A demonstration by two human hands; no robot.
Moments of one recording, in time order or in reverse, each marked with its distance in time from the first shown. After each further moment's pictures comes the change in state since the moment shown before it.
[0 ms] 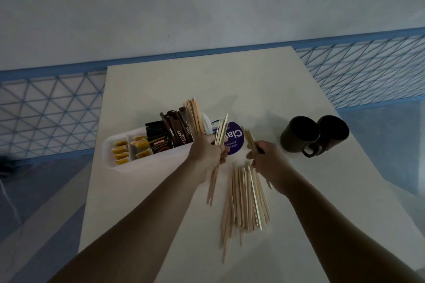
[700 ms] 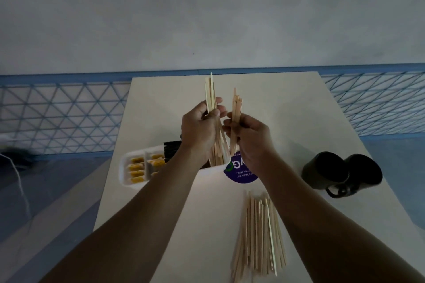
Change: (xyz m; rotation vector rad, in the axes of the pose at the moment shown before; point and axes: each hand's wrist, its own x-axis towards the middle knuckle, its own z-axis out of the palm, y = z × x) left_hand 0.034 0.076 -0.053 -0.268 0.299 0.407; right_hand 0.057 -0.115 0.048 0.620 -0.062 -0.220
